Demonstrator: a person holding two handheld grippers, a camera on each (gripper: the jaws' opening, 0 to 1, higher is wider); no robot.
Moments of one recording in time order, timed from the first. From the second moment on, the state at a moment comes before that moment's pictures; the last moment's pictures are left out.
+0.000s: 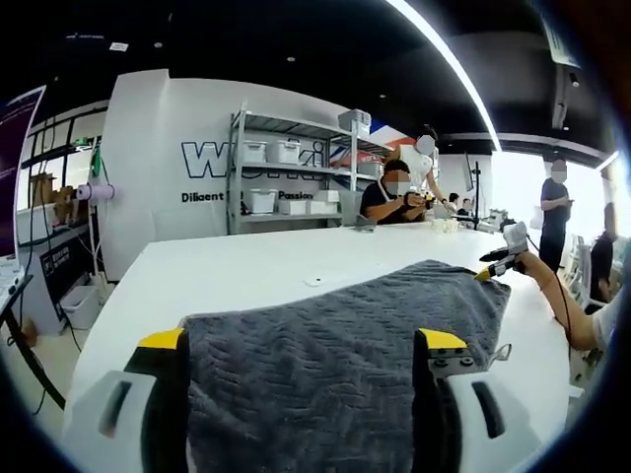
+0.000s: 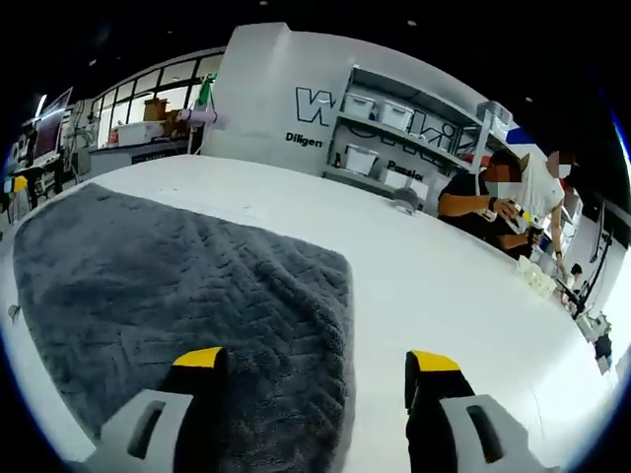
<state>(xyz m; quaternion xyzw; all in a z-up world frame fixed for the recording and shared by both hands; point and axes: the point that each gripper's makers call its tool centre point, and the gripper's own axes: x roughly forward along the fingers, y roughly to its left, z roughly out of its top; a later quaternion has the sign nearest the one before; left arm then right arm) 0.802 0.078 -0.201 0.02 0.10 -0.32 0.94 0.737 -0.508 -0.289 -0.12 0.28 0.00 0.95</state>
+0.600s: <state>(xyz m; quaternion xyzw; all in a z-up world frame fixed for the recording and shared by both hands) 0.740 0.071 -0.198 0.05 0.11 -0.37 0.92 0.680 -0.429 -0.249 -0.18 0.22 0.16 0.94</state>
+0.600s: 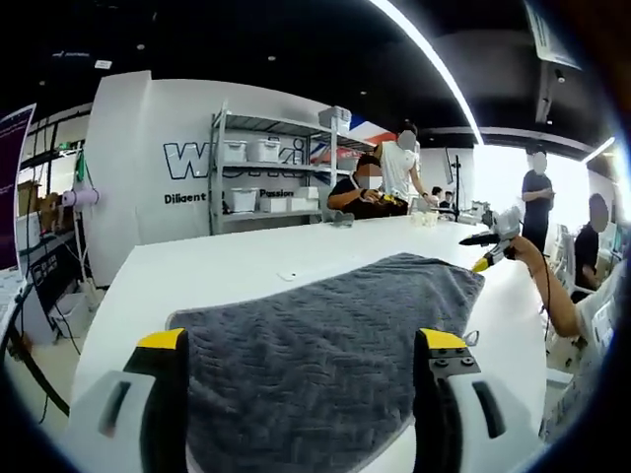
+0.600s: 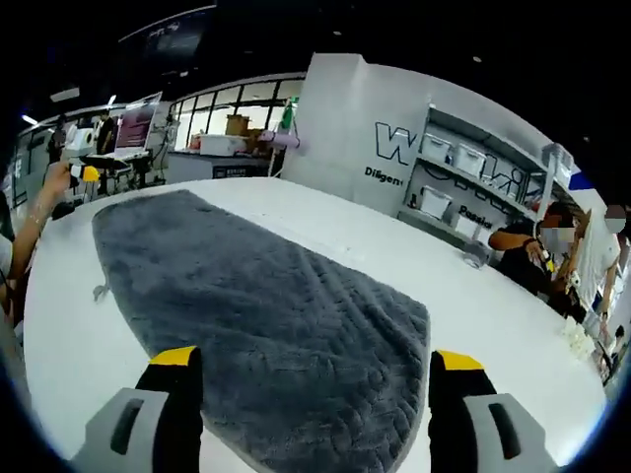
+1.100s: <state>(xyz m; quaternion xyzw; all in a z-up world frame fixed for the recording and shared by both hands) 0.669 0.070 -0.249 0.08 0.18 -0.43 0.88 0.615 -0.431 -0.280 -0.16 0.25 0.23 0.93</state>
